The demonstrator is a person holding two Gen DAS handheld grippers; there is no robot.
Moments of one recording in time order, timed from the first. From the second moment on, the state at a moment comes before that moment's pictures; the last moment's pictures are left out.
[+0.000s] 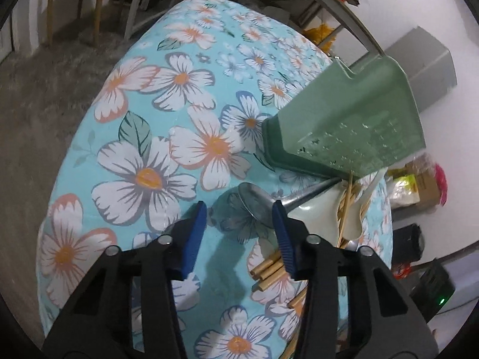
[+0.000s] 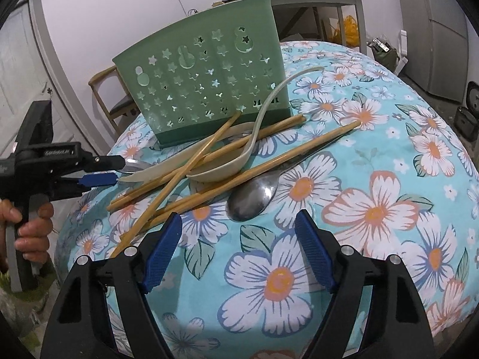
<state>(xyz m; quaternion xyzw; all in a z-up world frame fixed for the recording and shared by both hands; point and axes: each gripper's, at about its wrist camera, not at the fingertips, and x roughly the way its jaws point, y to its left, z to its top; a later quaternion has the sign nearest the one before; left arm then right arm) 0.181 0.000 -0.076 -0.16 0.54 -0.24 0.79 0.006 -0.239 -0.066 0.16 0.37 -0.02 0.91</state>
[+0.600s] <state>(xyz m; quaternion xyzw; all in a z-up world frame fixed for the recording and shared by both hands) 0.190 -0.016 -0.081 -0.16 0.54 -0.21 0.80 0.002 -0.234 -0.074 0.15 0.36 -0.01 0.92</state>
